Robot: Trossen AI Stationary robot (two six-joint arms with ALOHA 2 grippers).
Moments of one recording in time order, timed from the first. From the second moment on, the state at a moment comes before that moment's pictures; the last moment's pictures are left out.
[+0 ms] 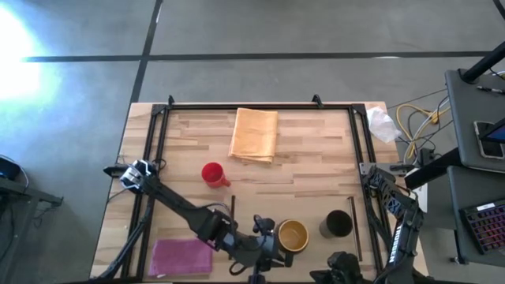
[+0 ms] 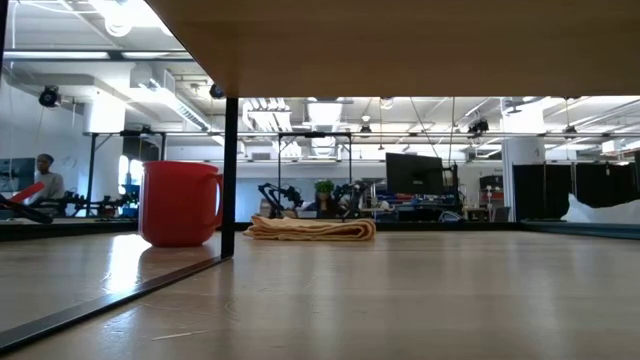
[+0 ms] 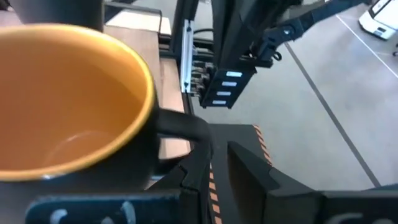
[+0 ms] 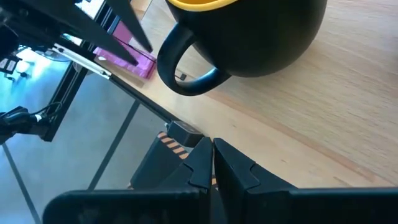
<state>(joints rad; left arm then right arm) -0.56 1.99 1.89 -0.37 -0.17 -0.44 1.07 2.18 2.35 -1.57 0.73 2.15</state>
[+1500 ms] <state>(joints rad) -0.49 1.80 1.83 -0.64 -0.25 -0.38 1.00 1.98 2.35 -1.57 1.03 1.76</state>
